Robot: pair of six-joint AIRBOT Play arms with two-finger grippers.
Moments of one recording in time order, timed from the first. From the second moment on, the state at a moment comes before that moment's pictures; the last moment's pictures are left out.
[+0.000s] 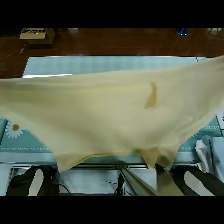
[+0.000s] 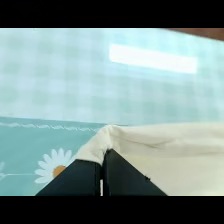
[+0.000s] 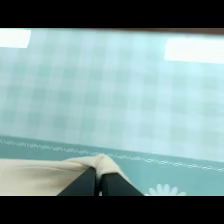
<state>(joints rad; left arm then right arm) 0.32 -0.56 1.35 1.05 -1.54 -1.58 -0.20 -1.04 1.93 -1.25 1.75 1.48</state>
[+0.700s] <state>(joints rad) 0.07 -1.19 1.20 1.00 -0.89 -1.51 -0.14 -1.67 1.93 -1.12 1.30 1.34</state>
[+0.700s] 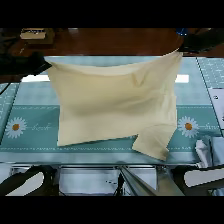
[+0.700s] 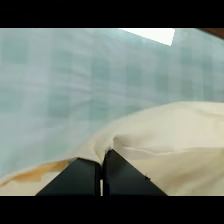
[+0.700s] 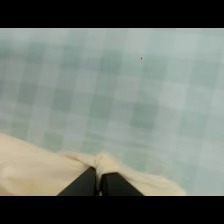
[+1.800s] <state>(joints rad) -0.01 -1.58 1.21 1.08 -0.39 -1.50 -0.14 -1.97 1.93 -1.23 1.03 1.37</state>
